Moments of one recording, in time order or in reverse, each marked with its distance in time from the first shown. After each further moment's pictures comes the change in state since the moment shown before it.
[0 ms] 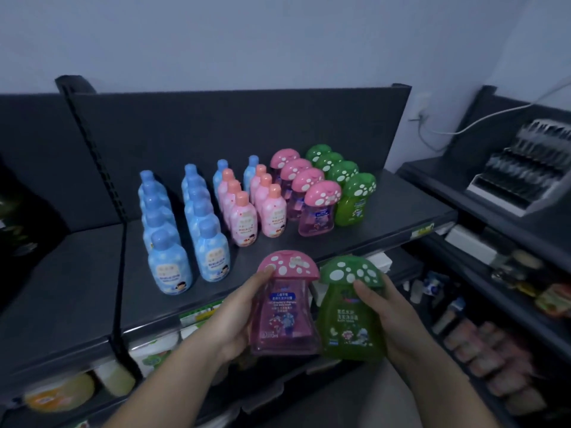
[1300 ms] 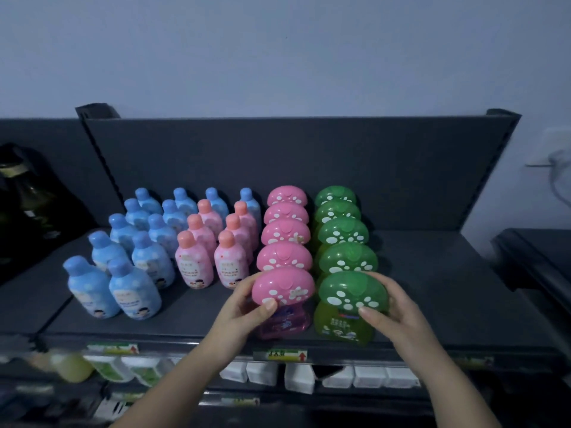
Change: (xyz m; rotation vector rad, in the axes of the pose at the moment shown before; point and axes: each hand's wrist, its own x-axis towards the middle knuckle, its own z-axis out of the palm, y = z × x) left_hand 0.174 0.006 0.125 0.268 0.398 0.654; right_hand 0.272 -0.102 -0.138 -0.316 -0.667 -0.208
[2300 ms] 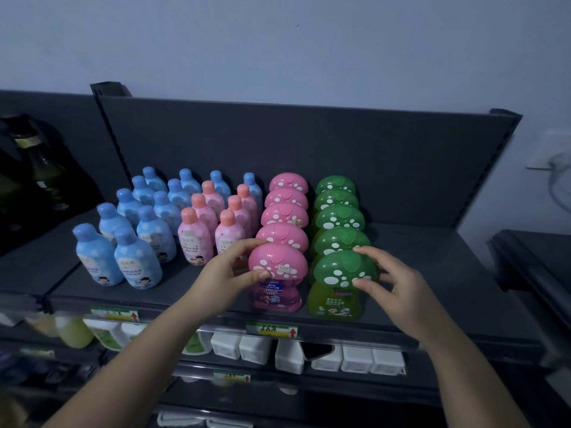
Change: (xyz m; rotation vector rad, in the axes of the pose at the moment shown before) left_hand 0.008 0.021 -0.018 0.457 0.020 0.127; right_hand 0.004 -0.026 -0.021 -0.594 -0.043 -0.211
